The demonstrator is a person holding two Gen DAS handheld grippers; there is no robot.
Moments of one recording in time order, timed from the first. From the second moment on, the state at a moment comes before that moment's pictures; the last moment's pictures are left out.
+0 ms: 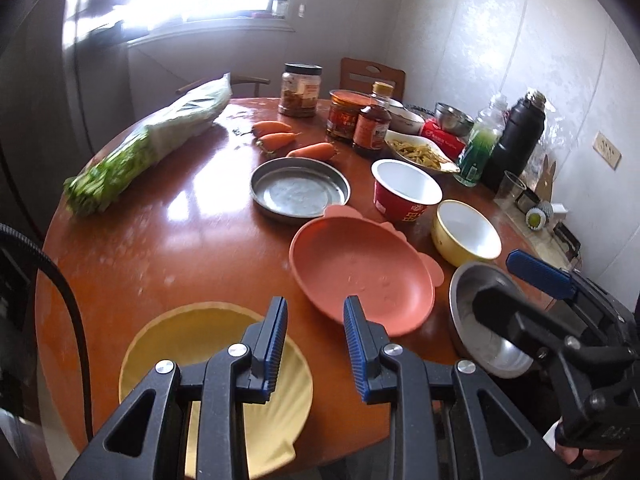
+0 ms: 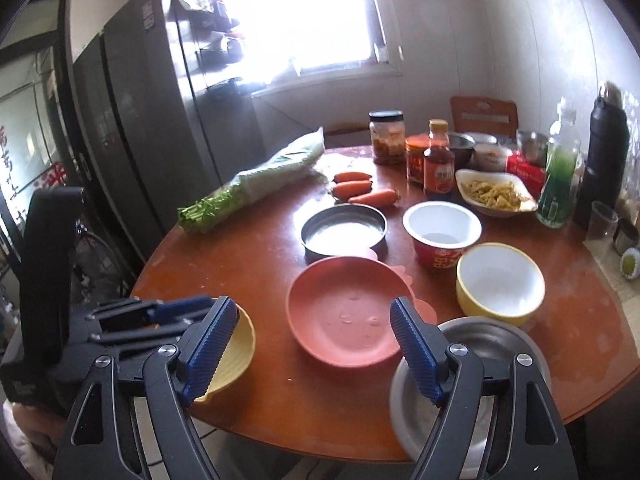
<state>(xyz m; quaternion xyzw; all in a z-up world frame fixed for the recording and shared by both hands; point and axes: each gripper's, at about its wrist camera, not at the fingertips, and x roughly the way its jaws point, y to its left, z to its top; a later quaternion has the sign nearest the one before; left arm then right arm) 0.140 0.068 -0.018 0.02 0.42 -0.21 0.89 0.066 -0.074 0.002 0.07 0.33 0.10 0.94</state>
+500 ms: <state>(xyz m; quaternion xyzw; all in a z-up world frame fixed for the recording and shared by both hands) 0.205 0.020 -0.028 0.14 0.42 -0.21 0.87 0.140 -0.106 -0.025 0.11 0.44 0.10 0.89</state>
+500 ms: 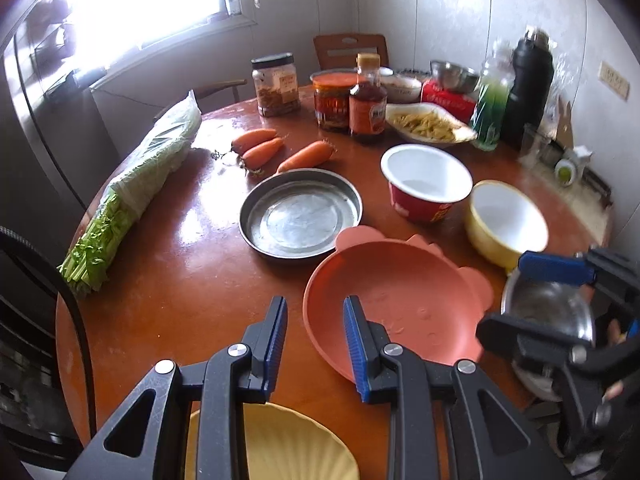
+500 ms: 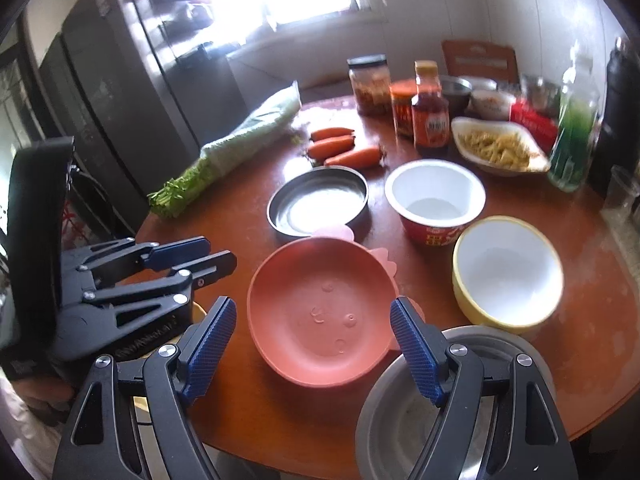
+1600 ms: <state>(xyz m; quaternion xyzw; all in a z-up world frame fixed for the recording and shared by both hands) 0.231 0.003 -0.076 0.14 0.50 -0.22 0.83 0.234 -0.116 -0.083 0.04 0.57 0.09 0.81</state>
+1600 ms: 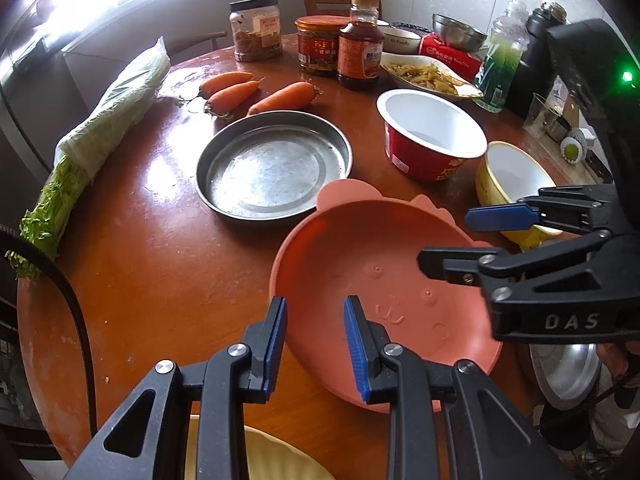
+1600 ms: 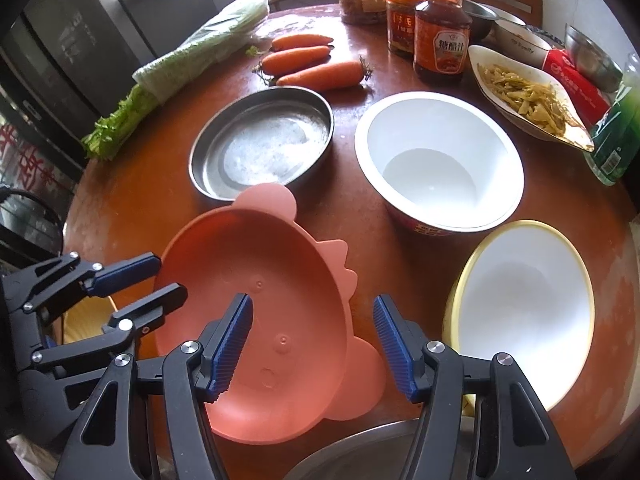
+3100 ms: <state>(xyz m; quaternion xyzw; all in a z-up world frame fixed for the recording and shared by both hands) 0.243 0.011 -0.086 0.05 0.55 -0.27 0.79 0.246 -0.108 -0.101 0.02 0.60 0.10 0.79</state>
